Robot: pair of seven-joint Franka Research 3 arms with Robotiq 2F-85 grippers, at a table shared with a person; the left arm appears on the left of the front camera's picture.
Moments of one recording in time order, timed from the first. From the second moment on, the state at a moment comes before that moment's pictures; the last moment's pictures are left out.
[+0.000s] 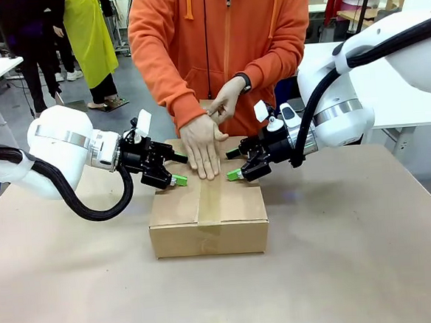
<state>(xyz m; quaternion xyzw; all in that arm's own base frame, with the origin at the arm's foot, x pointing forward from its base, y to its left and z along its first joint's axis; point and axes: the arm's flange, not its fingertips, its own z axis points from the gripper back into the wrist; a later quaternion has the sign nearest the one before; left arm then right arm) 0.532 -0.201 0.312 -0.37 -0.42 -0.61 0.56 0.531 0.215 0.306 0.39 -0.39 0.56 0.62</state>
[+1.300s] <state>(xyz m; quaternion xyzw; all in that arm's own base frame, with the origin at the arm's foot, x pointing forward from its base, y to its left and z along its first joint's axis) 0.532 -0.200 0.312 -0.37 -0.42 -0.61 0.56 0.531 0.215 0.306 0.39 -0.39 0.56 0.62</state>
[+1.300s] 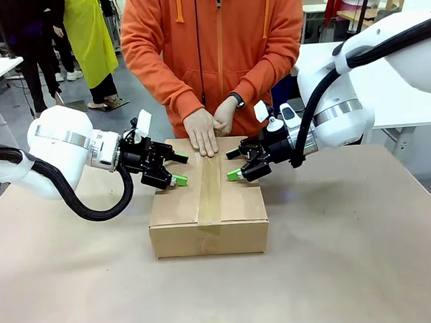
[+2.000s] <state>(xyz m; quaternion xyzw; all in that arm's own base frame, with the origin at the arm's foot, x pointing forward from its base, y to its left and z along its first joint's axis) 0.532 -0.201 0.312 -0.37 -0.42 -0.61 0.56 0.531 0.215 0.307 0.39 -0.39 0.56 0.62</state>
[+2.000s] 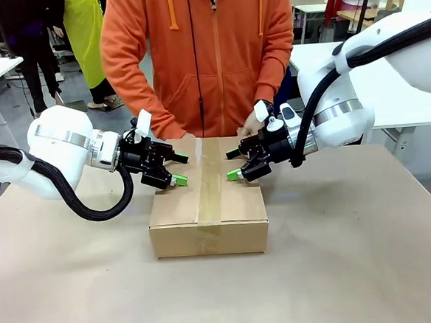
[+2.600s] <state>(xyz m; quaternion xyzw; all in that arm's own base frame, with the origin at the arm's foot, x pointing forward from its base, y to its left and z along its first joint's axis) 0.434 0.020 0.435 -0.50 -0.67 -0.42 0.36 0.437 0.041 0.398 0.48 -0.56 0.41 0.54</state>
